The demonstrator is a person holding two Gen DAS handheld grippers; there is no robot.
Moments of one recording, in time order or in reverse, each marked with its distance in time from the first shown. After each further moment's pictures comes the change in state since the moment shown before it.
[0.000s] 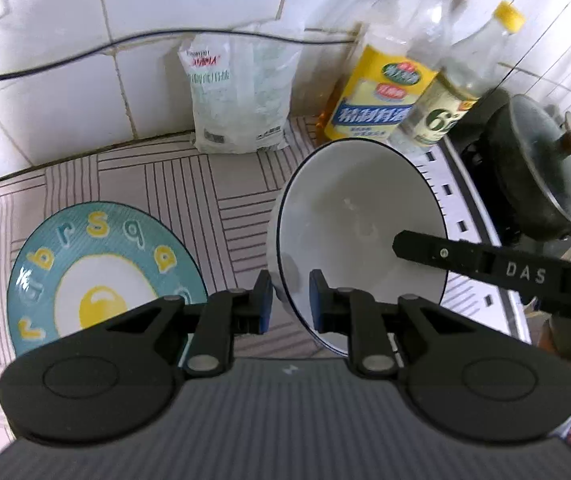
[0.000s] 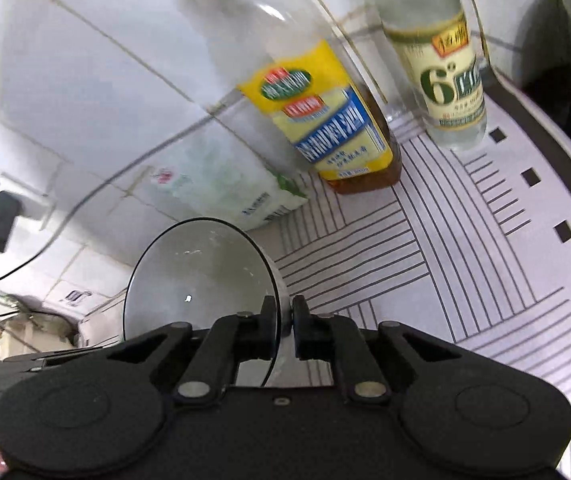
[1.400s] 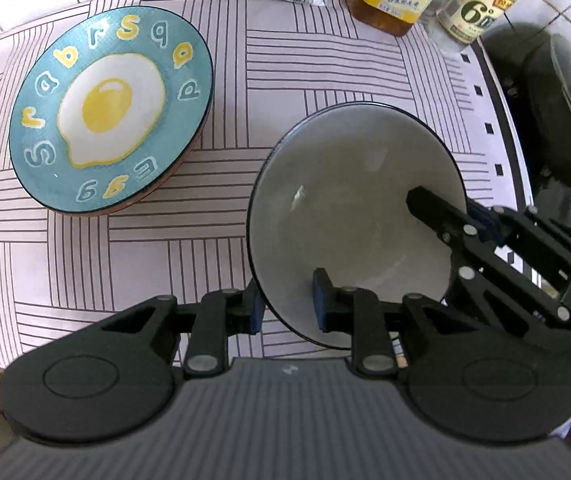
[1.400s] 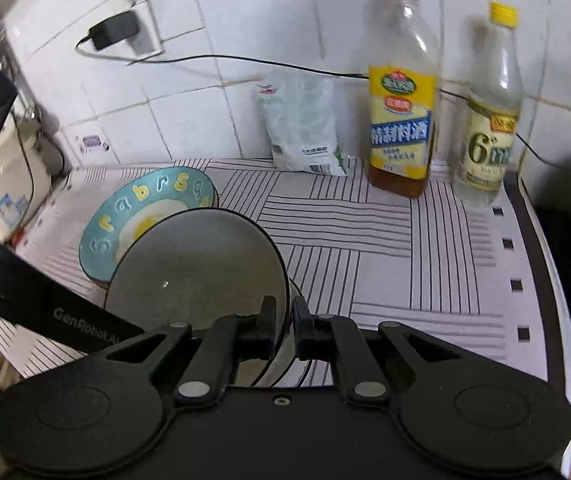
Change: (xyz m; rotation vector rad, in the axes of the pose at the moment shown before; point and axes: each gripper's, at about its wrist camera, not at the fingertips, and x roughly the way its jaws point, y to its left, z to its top) left arm 0.008 -0.026 -0.105 -0.186 0.222 0.099; right arm -0.037 0.025 -0.108 -0.636 -0.050 -0.129
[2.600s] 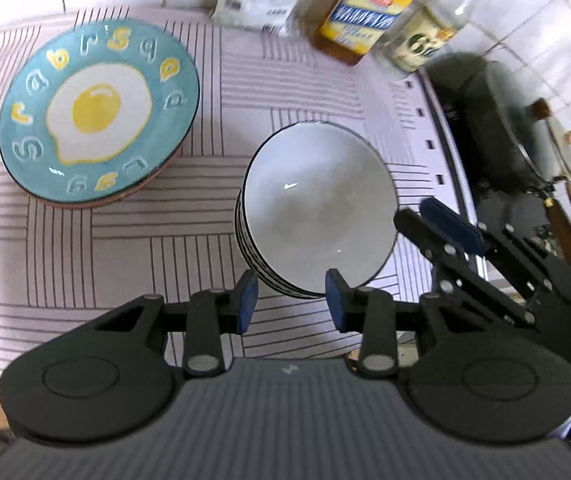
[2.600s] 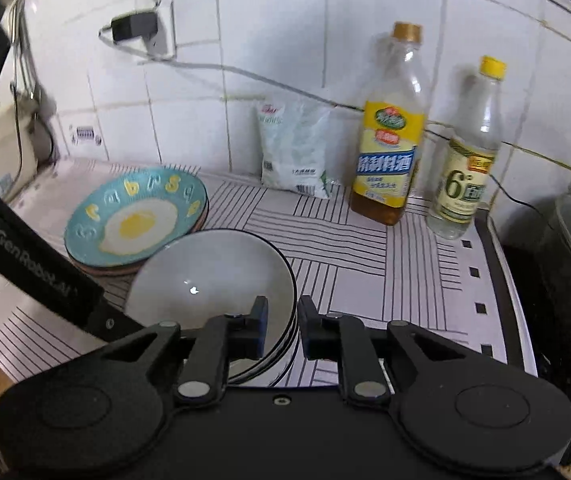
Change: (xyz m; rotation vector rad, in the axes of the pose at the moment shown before) left arm -0.036 0.034 -0.036 0.027 -0.138 -0.211; right arm -0.036 0.023 -0.023 -0.050 -0.111 -0.119
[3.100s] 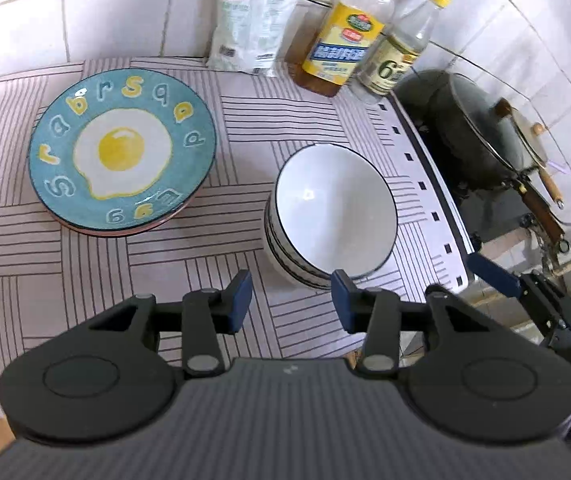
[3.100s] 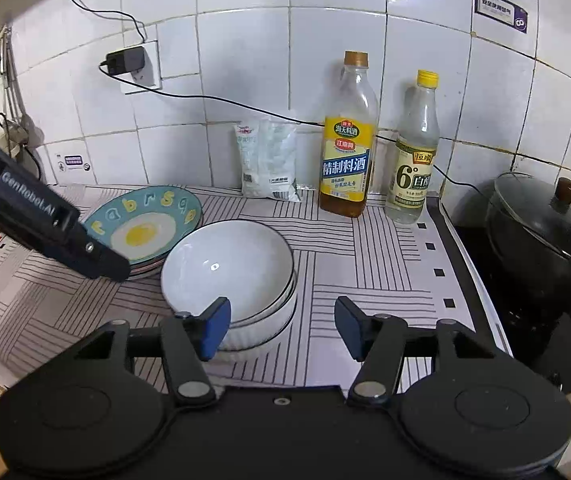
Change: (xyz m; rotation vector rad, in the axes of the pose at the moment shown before) left arm -0.038 0.034 -0.023 0.121 -0.117 -0.059; right arm -0.063 0.033 -0.036 0.083 -0.057 -0.092
